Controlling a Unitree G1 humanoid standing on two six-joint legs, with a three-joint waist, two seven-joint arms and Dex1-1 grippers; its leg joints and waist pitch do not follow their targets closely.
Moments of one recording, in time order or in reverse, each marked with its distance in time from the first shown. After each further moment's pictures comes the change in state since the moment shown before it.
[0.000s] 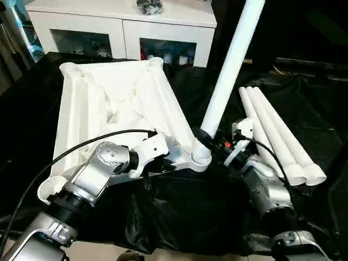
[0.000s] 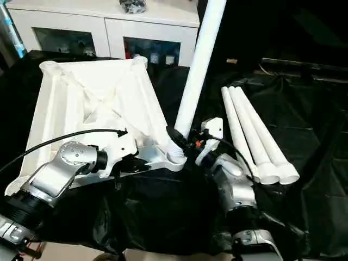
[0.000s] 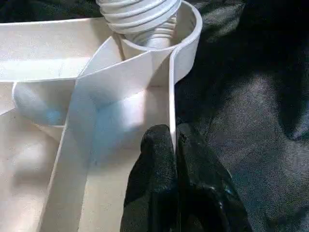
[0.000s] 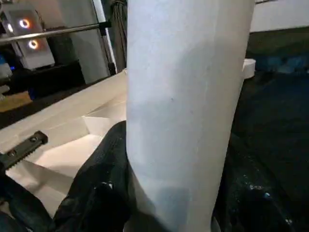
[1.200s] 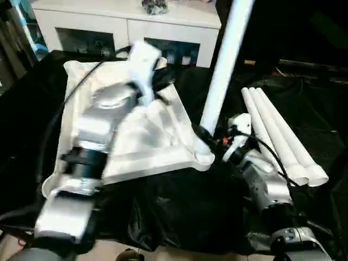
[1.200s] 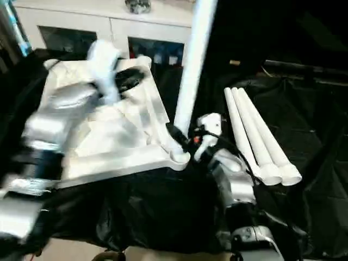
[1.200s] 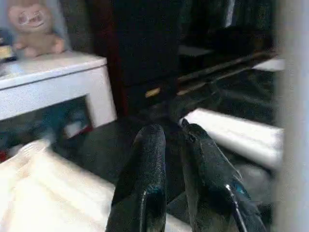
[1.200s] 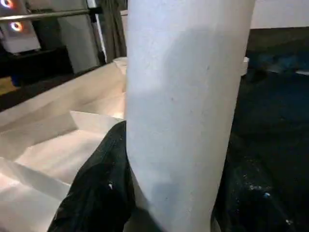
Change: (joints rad) left arm -0.319 -0.263 0.349 -0.007 -0.147 0.099 0.437; right arm -0.025 -0.011 -0.008 -0.046 -0.044 0.068 -0.080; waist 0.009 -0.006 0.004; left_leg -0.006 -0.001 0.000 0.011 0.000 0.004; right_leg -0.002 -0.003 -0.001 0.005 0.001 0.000
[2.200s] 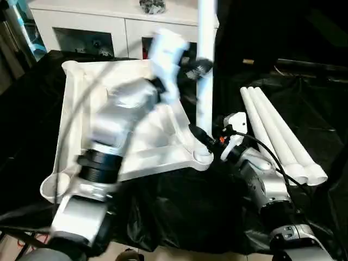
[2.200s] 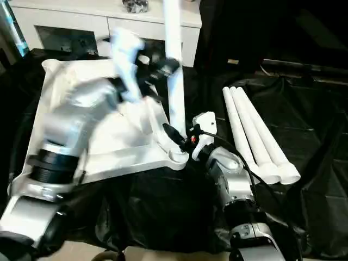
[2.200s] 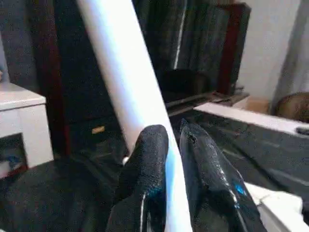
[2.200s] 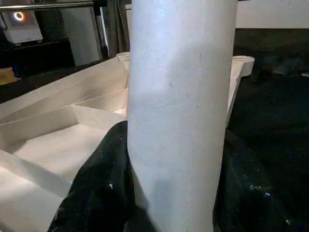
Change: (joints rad) left arm -0.004 -0.015 0.073 -0.128 -0.228 0.129 -0.122; right arm -0.013 0.002 0.009 0.010 -0.028 -0.012 0.002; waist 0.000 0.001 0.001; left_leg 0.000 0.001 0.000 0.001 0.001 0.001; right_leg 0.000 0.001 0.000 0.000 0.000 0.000
